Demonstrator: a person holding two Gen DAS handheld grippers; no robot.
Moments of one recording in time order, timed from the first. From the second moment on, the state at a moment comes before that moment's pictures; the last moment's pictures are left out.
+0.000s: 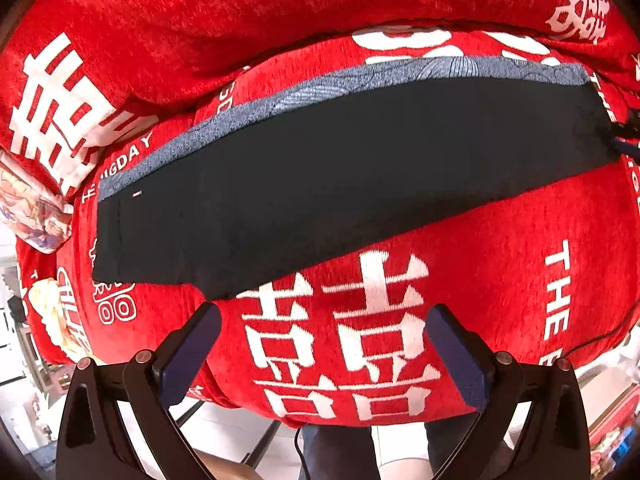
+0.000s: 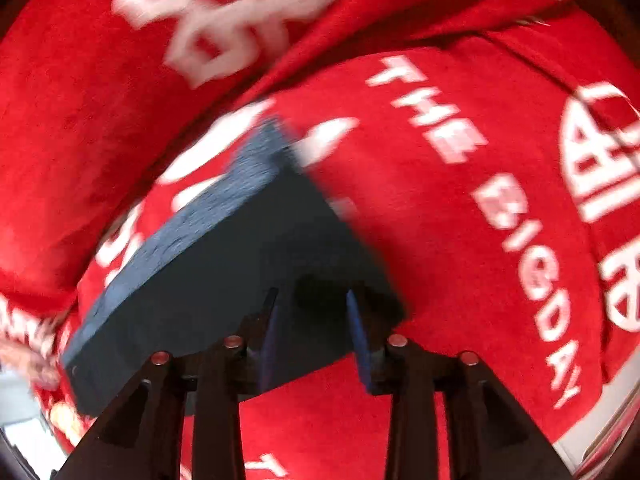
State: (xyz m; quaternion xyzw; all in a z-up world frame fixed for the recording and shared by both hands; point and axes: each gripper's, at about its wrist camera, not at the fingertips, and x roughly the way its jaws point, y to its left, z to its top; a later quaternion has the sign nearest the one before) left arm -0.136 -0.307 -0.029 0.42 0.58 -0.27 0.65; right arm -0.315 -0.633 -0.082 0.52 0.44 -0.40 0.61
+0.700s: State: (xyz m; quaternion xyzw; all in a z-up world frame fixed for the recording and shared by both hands) left arm -0.152 -0.350 -0.028 0.40 0.58 -0.30 0.64; right arm -0.368 -0.538 -0.071 0.63 0.40 -0.33 0.57
